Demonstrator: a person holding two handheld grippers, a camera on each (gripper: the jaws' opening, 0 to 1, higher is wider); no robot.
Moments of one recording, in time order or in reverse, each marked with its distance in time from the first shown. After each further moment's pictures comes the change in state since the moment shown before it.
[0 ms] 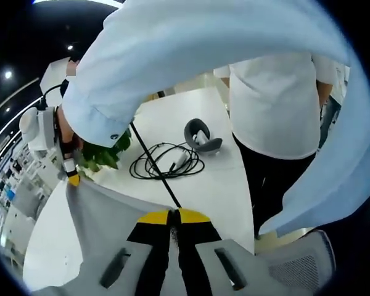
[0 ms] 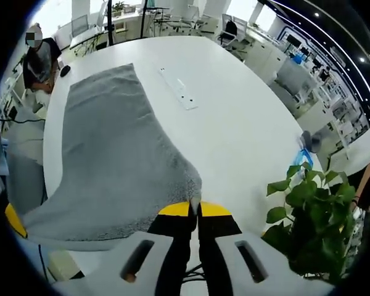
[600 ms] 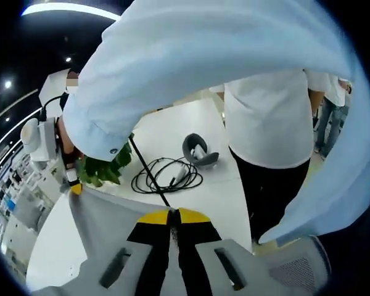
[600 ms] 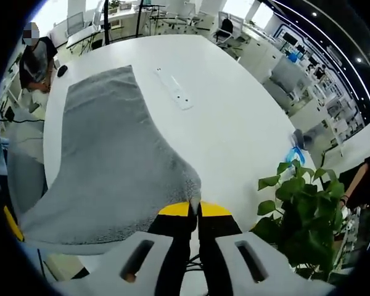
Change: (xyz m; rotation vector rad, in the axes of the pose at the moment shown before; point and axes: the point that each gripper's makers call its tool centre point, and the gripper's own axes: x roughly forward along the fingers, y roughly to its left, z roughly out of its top) left arm -0.017 -0.001 0.029 0.048 -0.087 -0.027; right arm -0.024 -0.008 -0.001 0.008 0.037 -0.041
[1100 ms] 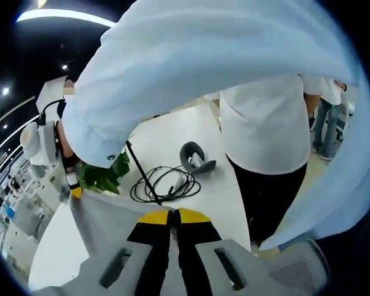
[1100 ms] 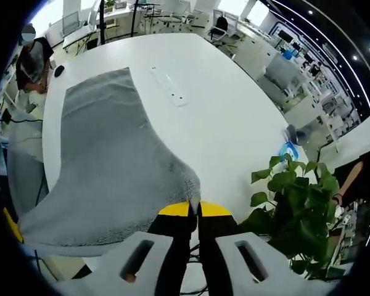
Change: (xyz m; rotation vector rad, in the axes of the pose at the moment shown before) left arm -0.002 -0.002 0.017 0.034 -0.044 -0.025; right arm -0.019 -0.007 -0.008 0.013 0.015 -0.031
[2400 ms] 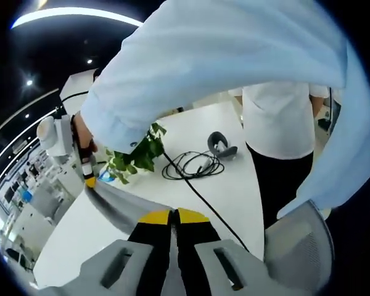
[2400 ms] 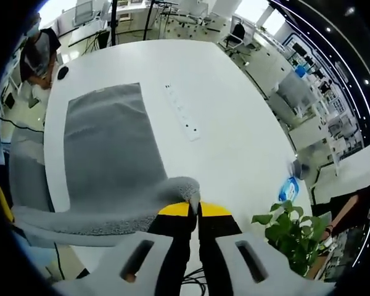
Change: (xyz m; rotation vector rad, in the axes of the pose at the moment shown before) left arm -0.122 0.058 -0.060 -0.054 0.027 0.147; right arm 0.016 0.043 0.142 -0.125 -0.002 0.014
